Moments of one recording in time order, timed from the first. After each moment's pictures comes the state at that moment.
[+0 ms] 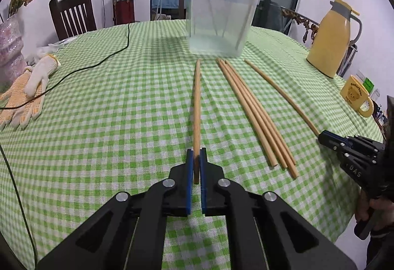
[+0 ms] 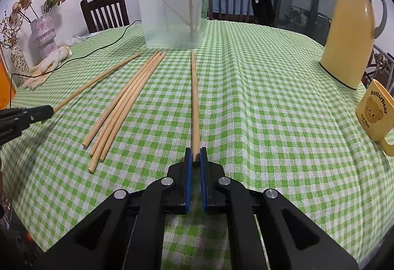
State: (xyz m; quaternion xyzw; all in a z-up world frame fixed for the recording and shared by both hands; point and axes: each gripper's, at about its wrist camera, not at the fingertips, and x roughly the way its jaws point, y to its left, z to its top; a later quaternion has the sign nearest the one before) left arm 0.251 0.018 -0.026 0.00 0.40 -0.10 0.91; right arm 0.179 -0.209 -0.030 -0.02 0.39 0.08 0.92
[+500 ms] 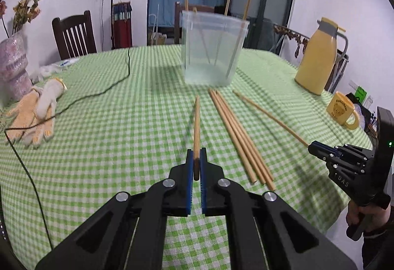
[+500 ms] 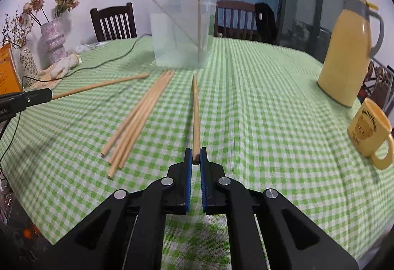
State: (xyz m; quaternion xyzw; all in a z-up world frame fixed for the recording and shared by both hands) left arm 0.224 0.029 0.027 -0.01 0.35 -0.12 0.93; right arm 0.166 -0.204 0.001 -0.03 0.34 0.09 0.93
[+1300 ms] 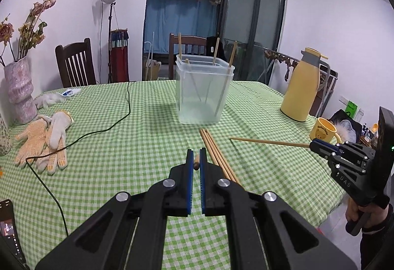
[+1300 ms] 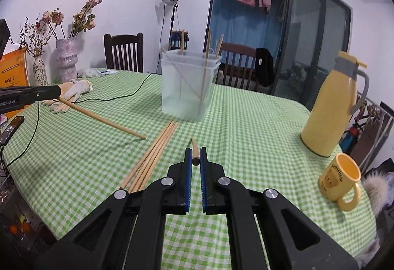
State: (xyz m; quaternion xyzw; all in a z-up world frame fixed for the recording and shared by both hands) left arm 0.195 0.035 0.094 -0.02 0.27 -0.14 0.95; right arm 0.136 -0.197 0.068 -0.08 0.24 0.09 0.96
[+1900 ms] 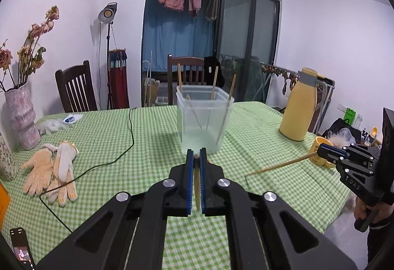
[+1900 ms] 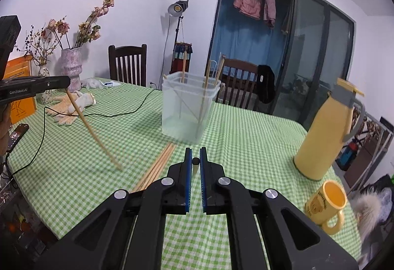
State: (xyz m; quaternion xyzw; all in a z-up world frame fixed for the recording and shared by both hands) left arm 0.205 0.046 0.149 -0.01 0.22 -0.14 0.96; right arm 0.137 -0.198 0.116 -0.10 0.21 0.10 0.97
